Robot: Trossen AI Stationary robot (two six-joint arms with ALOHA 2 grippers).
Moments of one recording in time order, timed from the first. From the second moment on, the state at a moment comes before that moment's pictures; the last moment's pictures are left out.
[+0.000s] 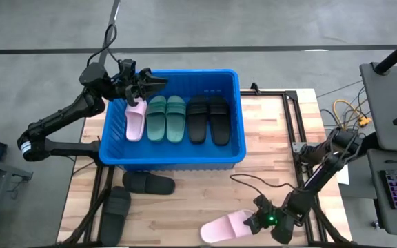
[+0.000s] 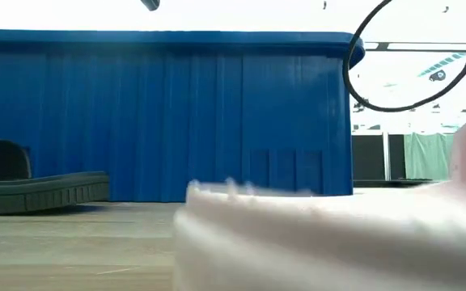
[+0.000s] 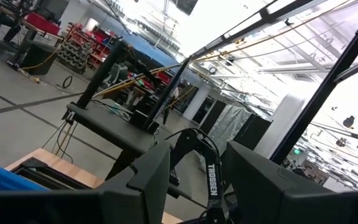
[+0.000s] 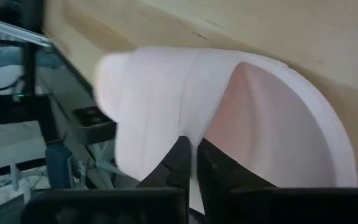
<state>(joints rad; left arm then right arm) 0.55 0.98 1.09 0.20 0.53 -0.70 0.97 1.69 0.86 -0.09 0.50 2.01</state>
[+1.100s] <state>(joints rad) 0.55 0.94 1.09 0.20 0.60 -0.70 0.80 1.07 1.04 -0.12 0.88 1.06</state>
